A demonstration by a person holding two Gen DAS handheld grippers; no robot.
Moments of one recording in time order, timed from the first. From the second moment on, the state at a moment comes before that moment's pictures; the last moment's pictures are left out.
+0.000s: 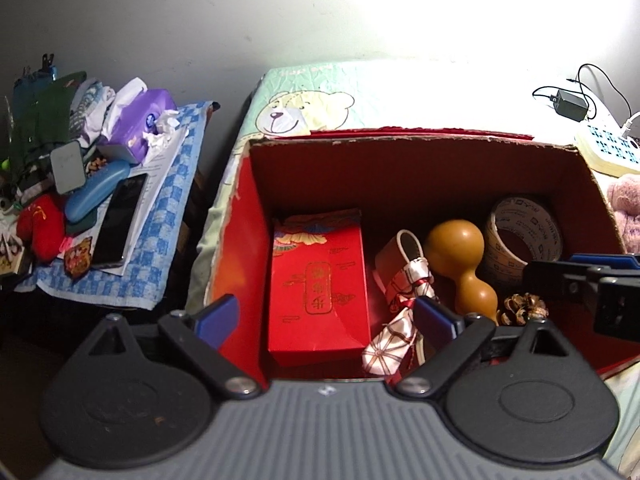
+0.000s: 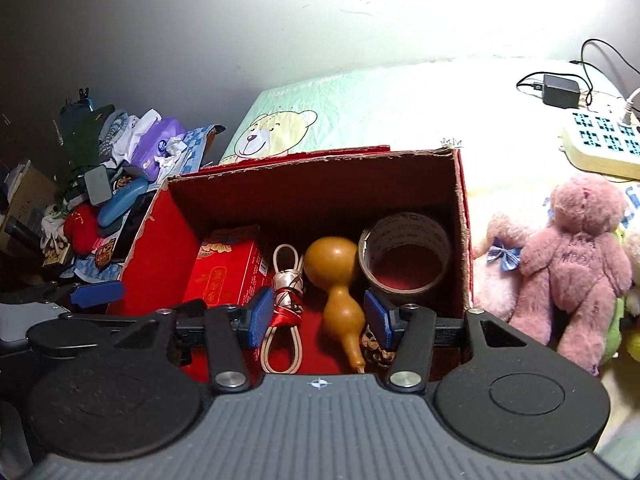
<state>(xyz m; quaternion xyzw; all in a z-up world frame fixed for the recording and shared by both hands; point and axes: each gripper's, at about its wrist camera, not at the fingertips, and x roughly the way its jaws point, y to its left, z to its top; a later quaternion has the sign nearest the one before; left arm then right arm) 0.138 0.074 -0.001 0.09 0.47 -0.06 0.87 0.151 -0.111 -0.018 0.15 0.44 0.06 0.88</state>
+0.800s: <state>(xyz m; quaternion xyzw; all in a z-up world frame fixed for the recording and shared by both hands) 0.073 0.080 0.009 0.08 0.47 -0.08 0.88 0.074 -0.095 -0.011 0.16 0.43 0.02 0.89</state>
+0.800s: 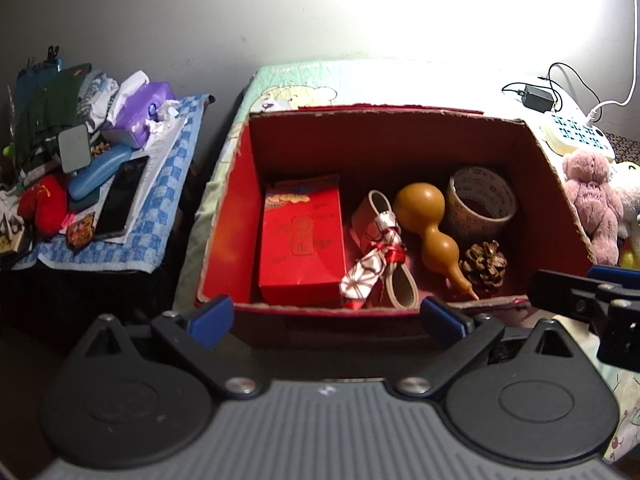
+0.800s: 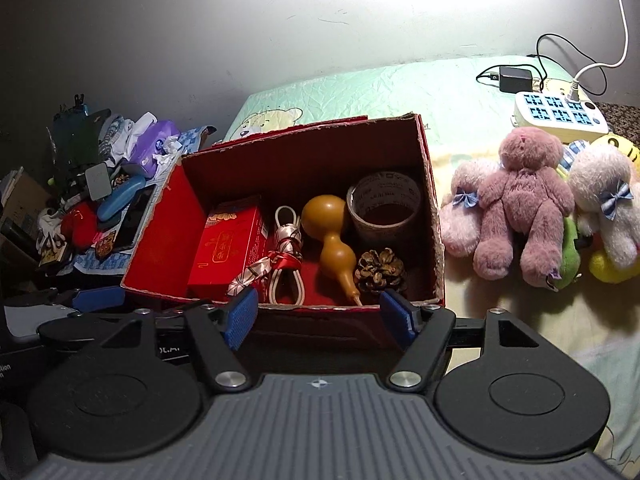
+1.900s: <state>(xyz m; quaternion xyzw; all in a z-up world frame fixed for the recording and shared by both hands) 0.100 0.073 0.041 0.14 0.48 -0.04 0.86 0.103 -0.097 0.038 0.13 0.42 -0.03 0.90</state>
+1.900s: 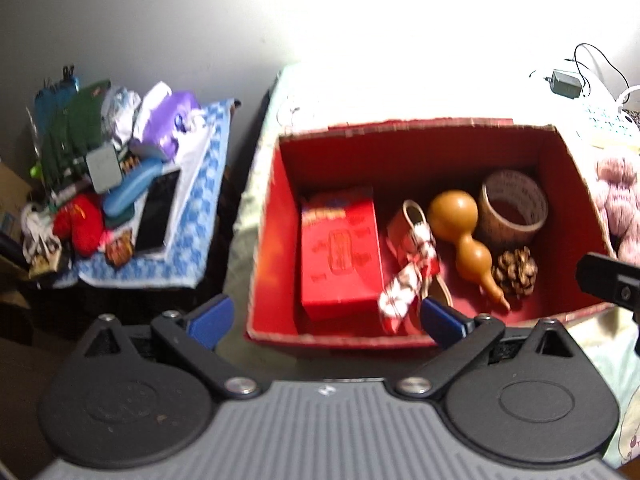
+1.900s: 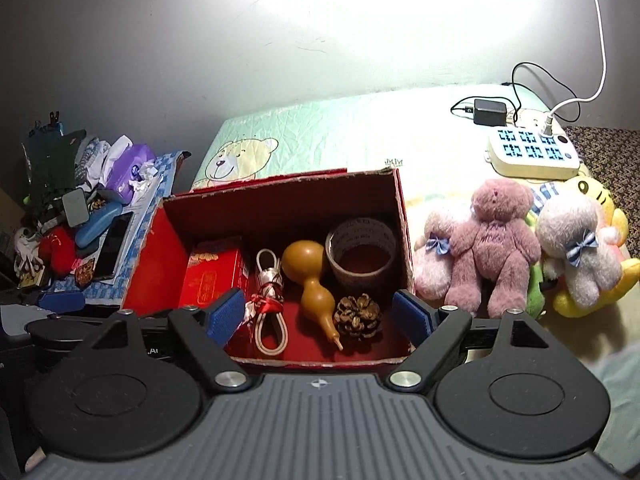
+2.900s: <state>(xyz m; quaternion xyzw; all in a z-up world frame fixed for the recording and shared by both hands) 0.143 0.093 0.013 0.12 0.47 -0.04 0.87 0.148 -0.086 -0.005 0.11 0.45 -0.06 0.89</state>
